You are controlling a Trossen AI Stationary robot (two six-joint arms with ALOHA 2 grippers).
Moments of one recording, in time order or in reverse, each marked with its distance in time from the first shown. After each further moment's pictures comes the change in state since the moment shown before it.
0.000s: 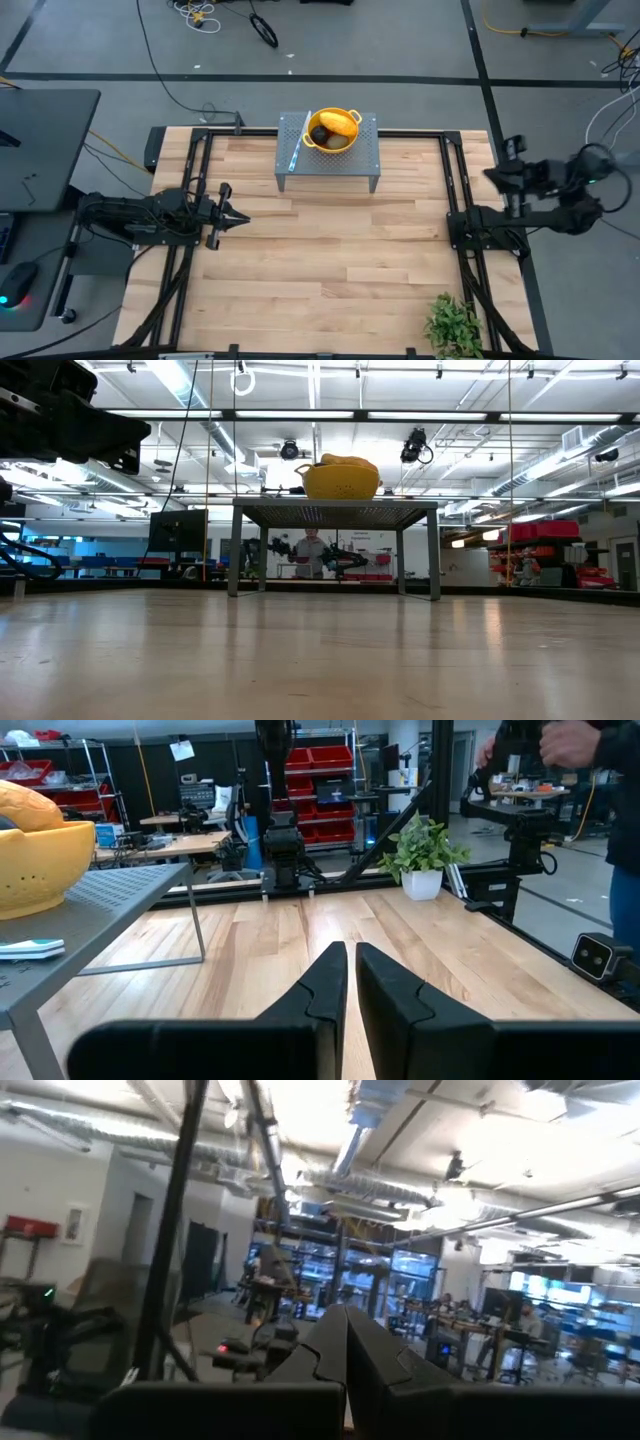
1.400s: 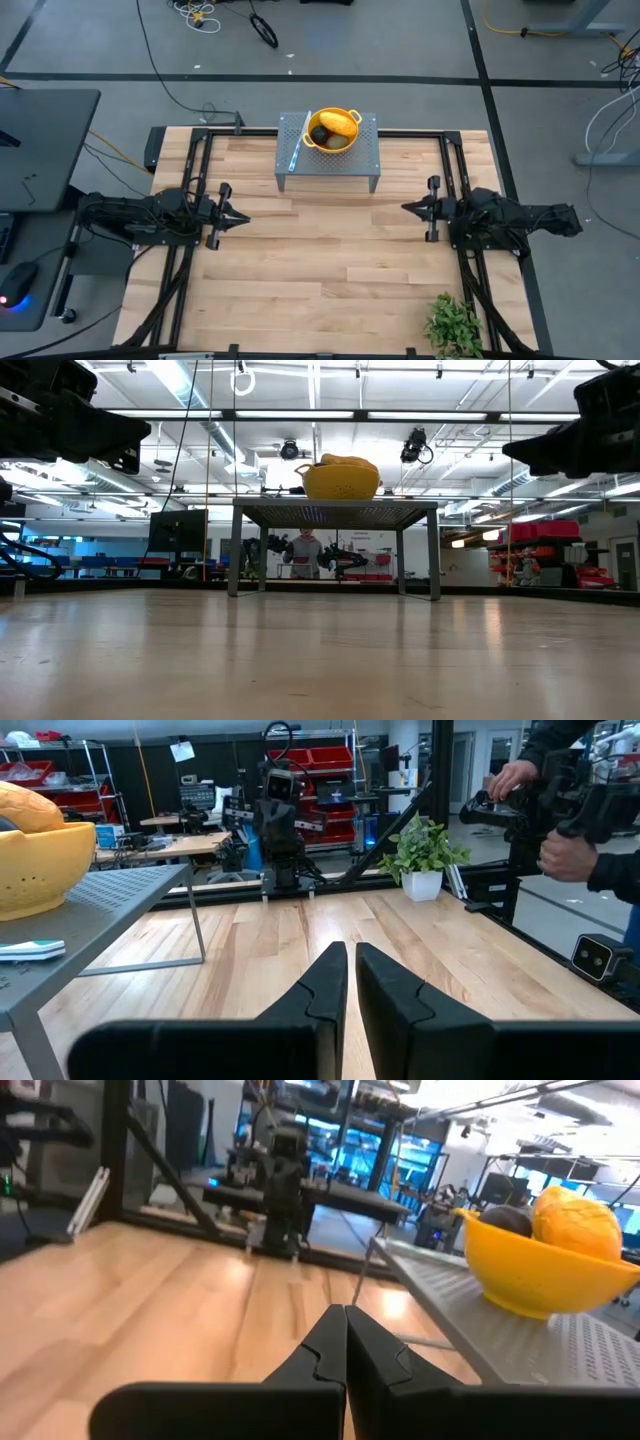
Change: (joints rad) left arm 0.000 0.000 0.000 0.002 0.000 0.000; right arm 0.000 -0.074 -0.781 0.386 0.083 -0.046
